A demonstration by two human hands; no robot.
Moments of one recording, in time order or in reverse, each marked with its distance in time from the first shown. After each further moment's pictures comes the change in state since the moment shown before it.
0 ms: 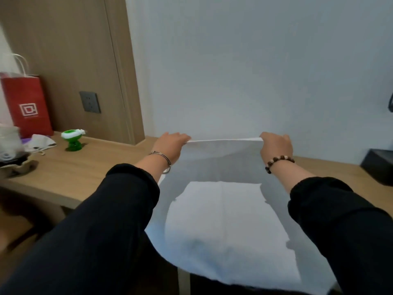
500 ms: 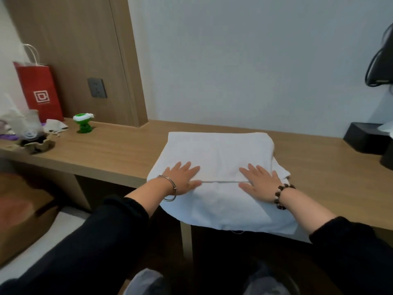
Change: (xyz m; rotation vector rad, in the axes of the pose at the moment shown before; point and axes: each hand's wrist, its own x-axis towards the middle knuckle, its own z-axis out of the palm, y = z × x) left_hand -0.151 0.072 0.015 0.007 -0.665 -0.001; right_hand -0.171 0.027 0.017 0.134 -0.738 -0.273
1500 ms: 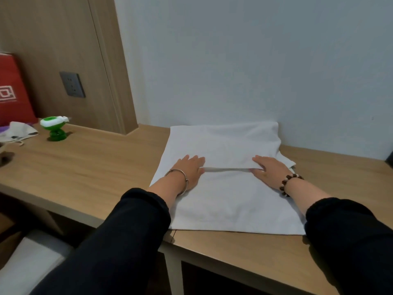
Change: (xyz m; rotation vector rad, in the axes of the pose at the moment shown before) left_hand 0.168 -0.028 -0.020 -0.078 0.180 -0.020; right_hand 0.180 0.067 -0.036 0.134 0.222 0.054
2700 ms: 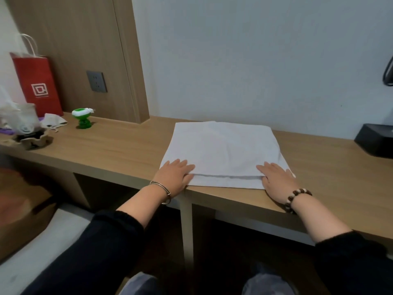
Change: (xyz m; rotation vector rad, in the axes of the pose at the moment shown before) left_hand -0.167 0.001 0.003 0.017 0.129 0.054; right_hand -0.173 -0.038 0.000 -0.103 -0.061 0.068
